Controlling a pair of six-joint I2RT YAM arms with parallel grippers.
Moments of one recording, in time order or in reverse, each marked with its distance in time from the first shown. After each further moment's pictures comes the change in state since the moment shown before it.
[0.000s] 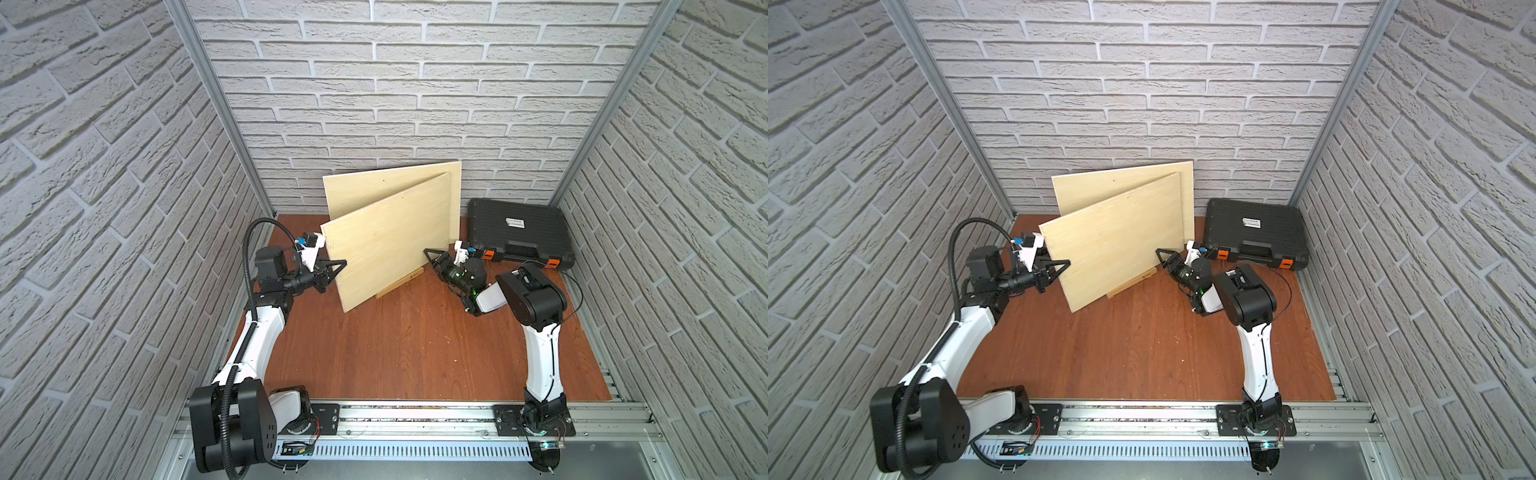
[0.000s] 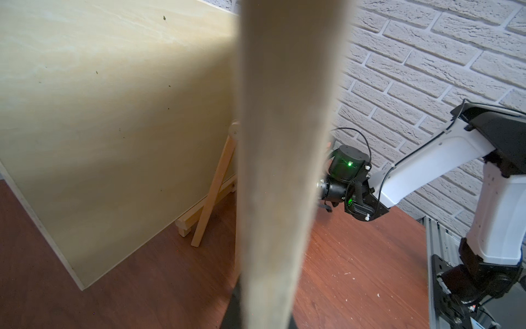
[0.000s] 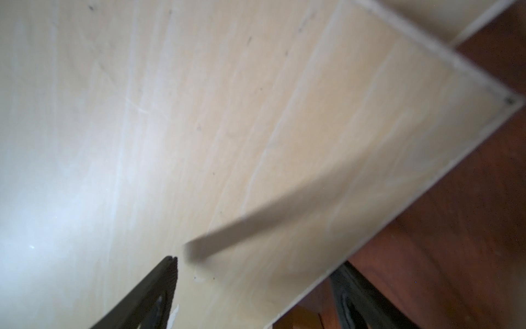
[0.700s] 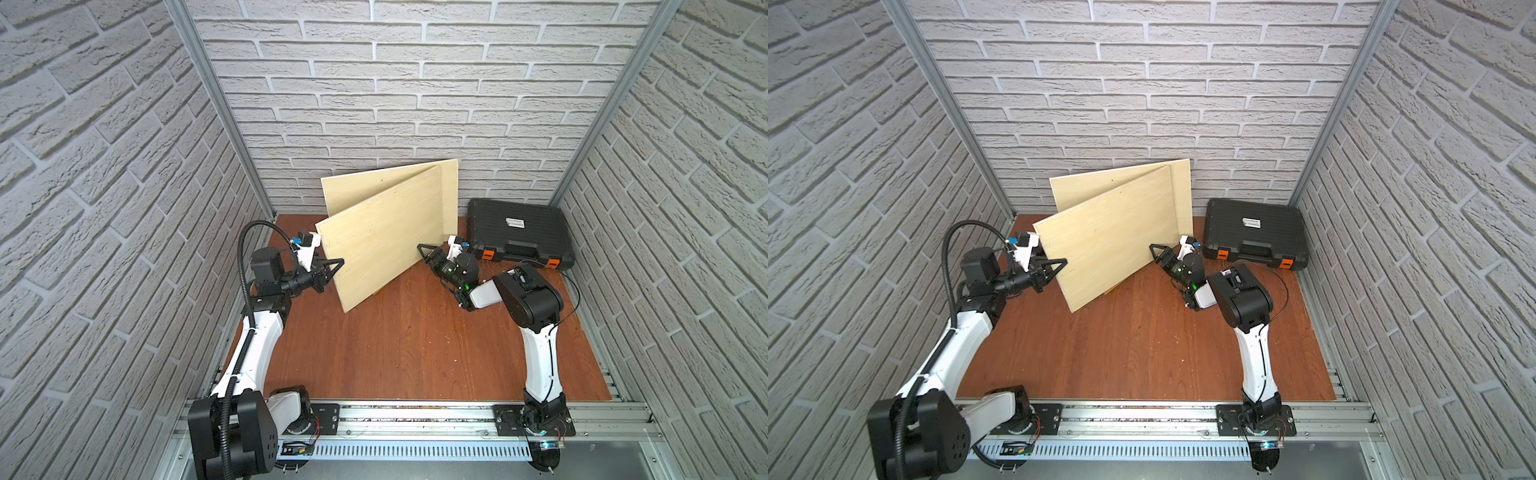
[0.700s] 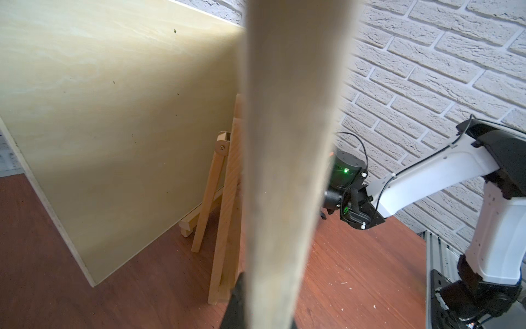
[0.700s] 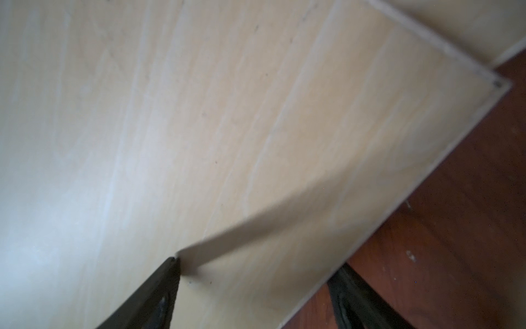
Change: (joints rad) left arm 0.009 -0.058 -0.015 0.015 -0.017 -0.078; right arm 0.044 -0.008 0.090 -0.087 0.069 -0.021
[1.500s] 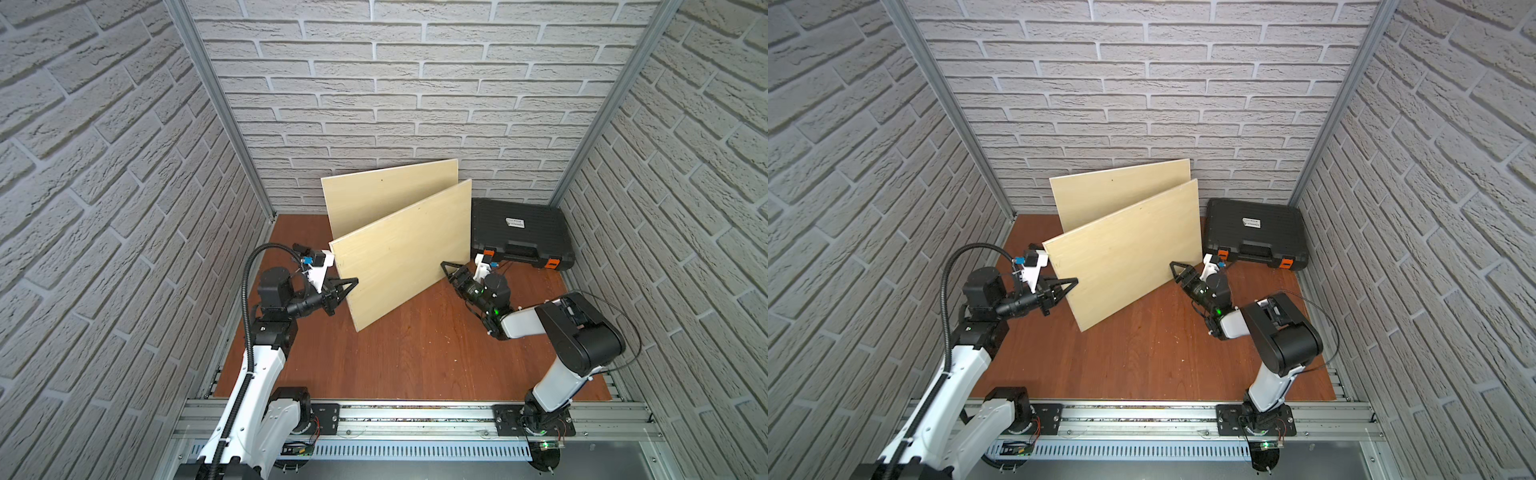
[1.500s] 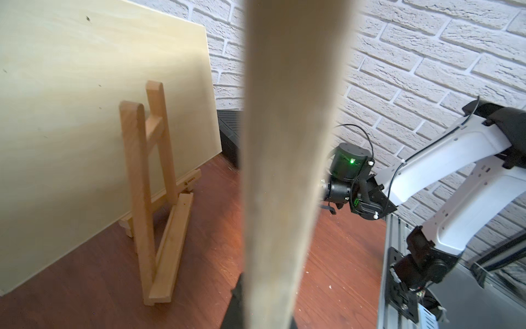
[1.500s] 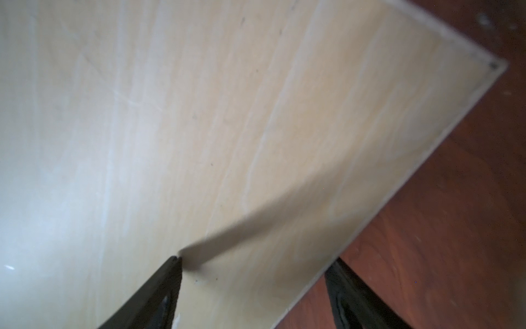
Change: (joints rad) left arm -0.174 -0.308 -0.129 -0.114 -0.057 -0.063; right arm -0.040 -0.509 -0.551 -0.057 0.034 0.007
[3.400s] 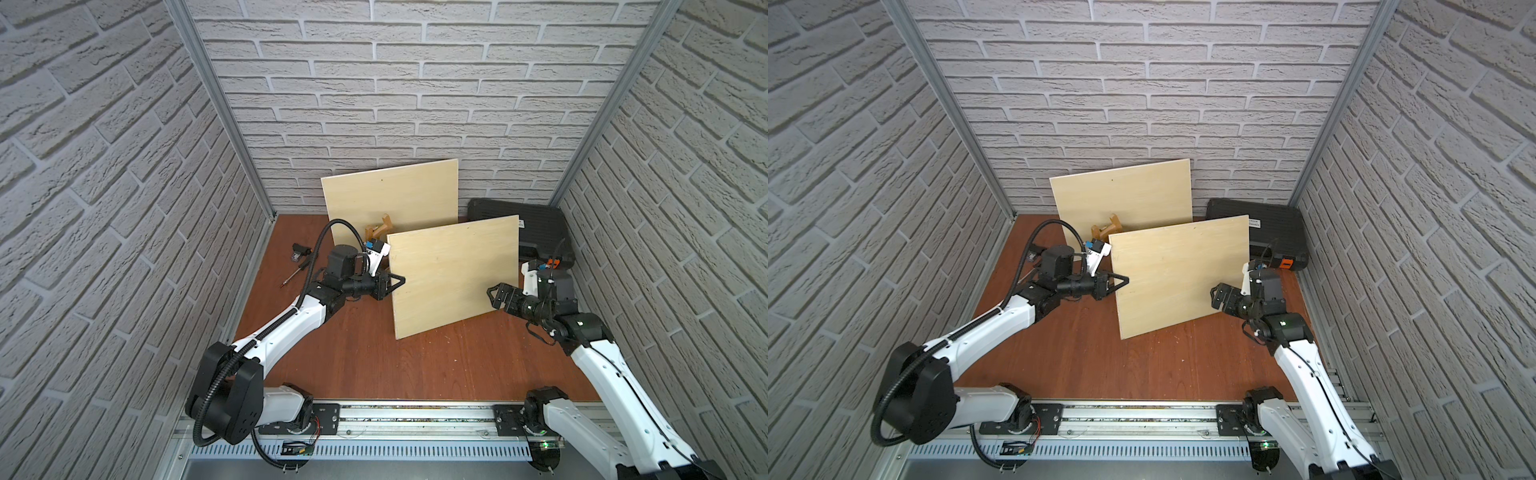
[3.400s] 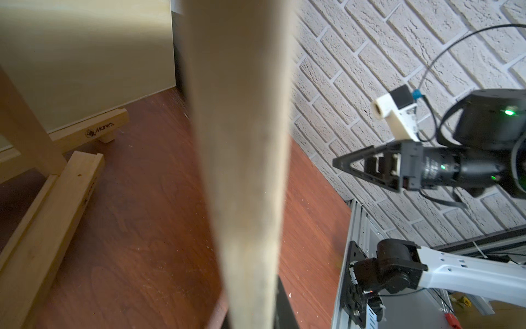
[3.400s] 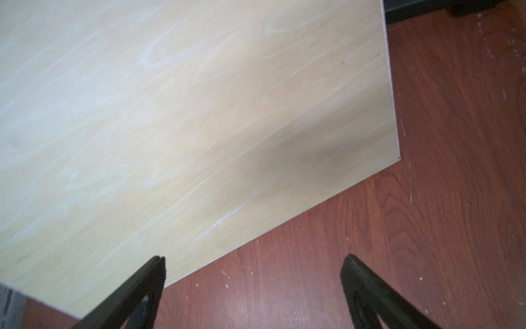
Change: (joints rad) left arm -0.377 0.504 0.229 0.034 -0.234 -0.194; right arm -0.253 -0.736 0.343 -1.687 0.078 -0.664
